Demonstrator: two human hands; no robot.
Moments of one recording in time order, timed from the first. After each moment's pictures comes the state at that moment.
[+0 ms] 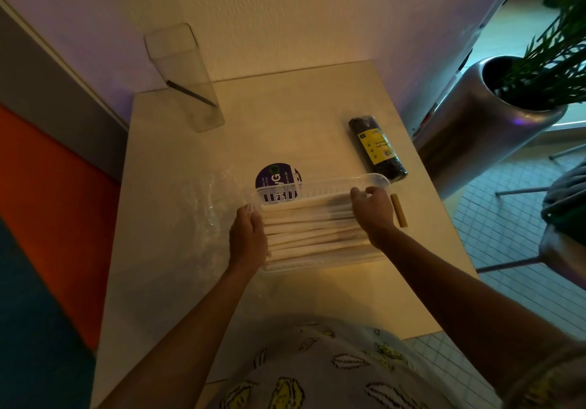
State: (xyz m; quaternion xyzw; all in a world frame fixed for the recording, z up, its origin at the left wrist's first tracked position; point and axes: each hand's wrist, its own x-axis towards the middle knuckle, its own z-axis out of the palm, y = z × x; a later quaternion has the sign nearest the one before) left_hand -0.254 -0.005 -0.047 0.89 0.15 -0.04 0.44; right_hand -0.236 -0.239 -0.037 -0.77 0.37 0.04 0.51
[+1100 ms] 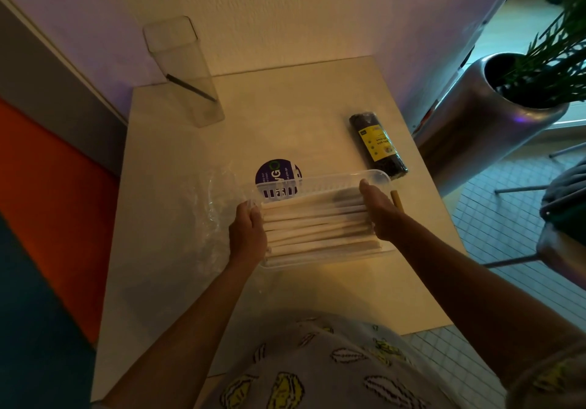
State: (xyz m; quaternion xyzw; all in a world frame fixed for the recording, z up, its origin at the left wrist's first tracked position) left_hand -0.252 -0.003 -0.050 0.88 0.16 -0.04 0.44; right_hand -0.232 -0.252 -0.021 -0.65 0.38 0.21 0.62
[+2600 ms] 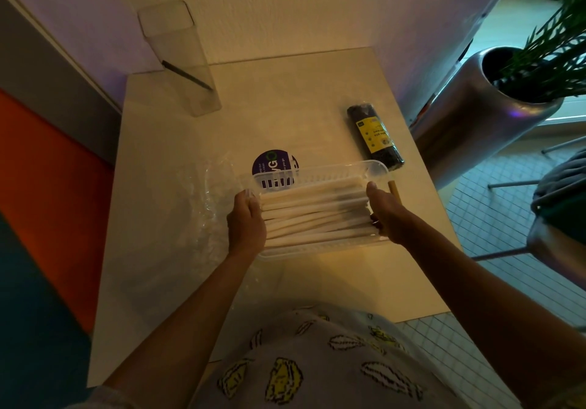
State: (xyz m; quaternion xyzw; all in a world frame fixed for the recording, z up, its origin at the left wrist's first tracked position) left_hand -0.256 -0.009 -0.046 0.87 0.17 -0.03 0.46; right_hand -0.261 -0.265 -0.013 -0.71 0.37 0.23 0.55
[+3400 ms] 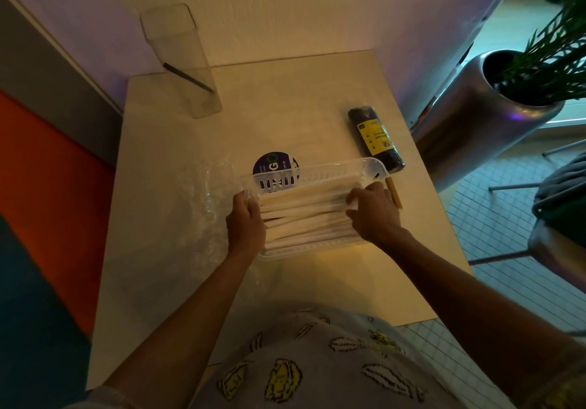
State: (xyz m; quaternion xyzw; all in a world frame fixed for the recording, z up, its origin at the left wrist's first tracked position) left_hand -0.253 -0.009 -0.044 0.87 0.18 -0.03 0.45; right_hand -0.266 -0.246 -0.020 -0.97 0.12 0.13 0.17
